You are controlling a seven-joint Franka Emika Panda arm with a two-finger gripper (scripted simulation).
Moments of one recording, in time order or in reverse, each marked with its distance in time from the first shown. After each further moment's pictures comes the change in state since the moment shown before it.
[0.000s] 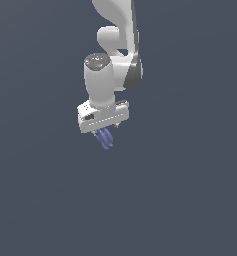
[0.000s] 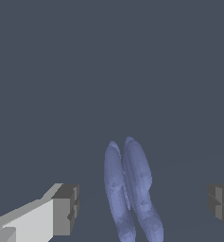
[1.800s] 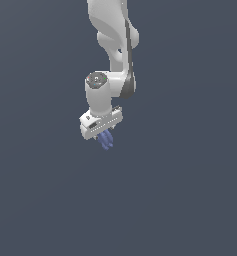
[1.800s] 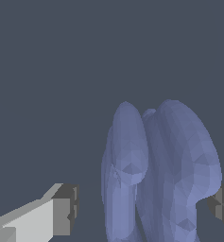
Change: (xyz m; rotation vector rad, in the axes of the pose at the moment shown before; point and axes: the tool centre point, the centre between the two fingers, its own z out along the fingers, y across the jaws) arm -0.040 0.000 0.068 0.009 -0.031 -0.209
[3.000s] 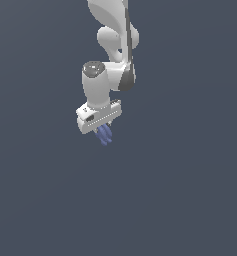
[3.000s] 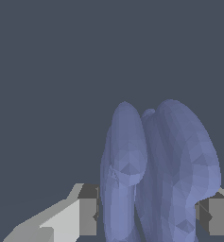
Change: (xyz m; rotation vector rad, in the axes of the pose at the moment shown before) arm -0.008 0.001 -0.033 -0.001 0.000 0.000
